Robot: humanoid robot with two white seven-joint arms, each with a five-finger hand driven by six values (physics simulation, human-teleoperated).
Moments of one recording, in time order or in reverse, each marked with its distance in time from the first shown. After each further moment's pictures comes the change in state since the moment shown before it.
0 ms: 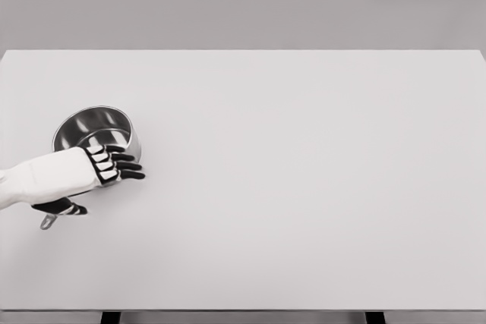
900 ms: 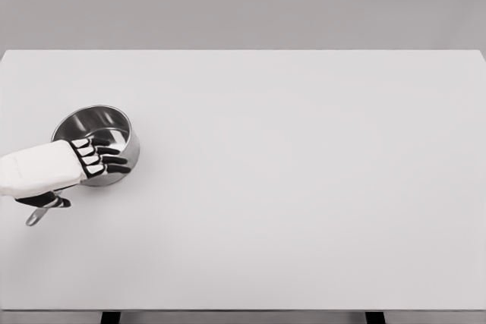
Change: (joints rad) left arm 0.006 0.046 0.034 0.010 -0.033 0.000 0.001; right arm 0.000 0.000 0.000 0.000 0.000 0.000 0.000
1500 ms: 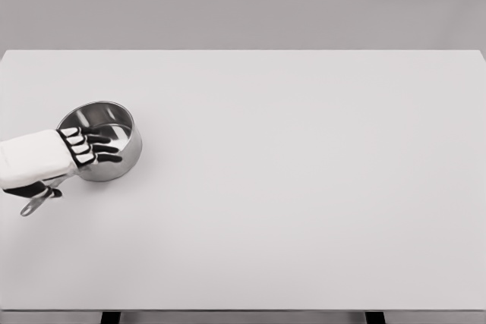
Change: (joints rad) left arm 0.003 0.032 0.041 -0.002 0.030 0.000 0.002; right arm 0.000 0.000 0.000 0.000 0.000 0.000 0.000
